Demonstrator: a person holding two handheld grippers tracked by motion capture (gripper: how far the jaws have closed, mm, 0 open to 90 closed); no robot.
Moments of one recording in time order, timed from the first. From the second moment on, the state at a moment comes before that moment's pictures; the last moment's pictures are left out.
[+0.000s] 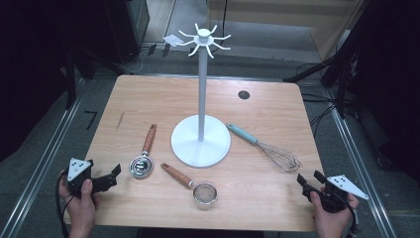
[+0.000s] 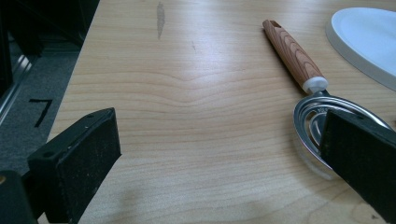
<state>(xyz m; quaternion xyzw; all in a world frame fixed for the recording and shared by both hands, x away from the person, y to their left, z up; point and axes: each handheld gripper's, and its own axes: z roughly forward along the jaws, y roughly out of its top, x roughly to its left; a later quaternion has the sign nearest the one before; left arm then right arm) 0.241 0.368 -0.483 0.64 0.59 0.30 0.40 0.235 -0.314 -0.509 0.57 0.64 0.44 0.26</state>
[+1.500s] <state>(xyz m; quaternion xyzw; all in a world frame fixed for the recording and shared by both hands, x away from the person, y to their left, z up) 0.242 0.372 -0.483 0.63 0.60 0.29 0.41 0.281 -0.245 -0.427 0.35 0.85 0.34 0.19</state>
